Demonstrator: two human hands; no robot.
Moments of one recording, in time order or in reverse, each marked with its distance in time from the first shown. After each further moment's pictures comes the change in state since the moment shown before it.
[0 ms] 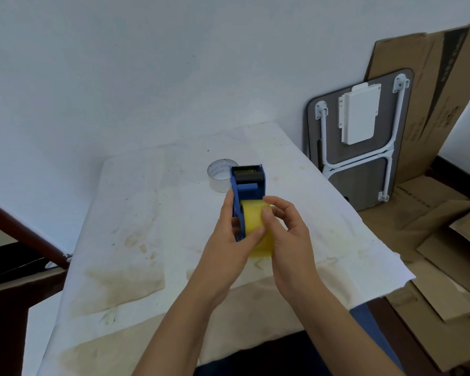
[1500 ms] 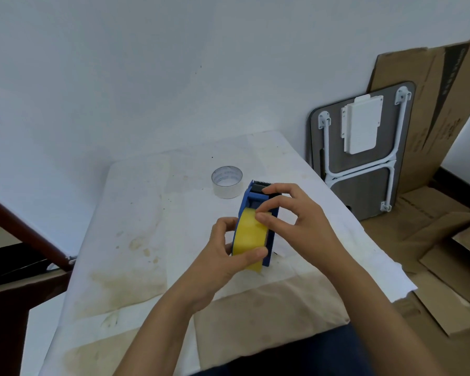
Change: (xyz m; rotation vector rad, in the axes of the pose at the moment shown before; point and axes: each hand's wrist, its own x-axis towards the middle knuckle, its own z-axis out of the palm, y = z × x) left_hand 0.003 -0.022 -0.026 -0.117 -0.209 -0.089; right_hand 0.035 -0.038 -0.028 -0.779 -0.342 -0.479
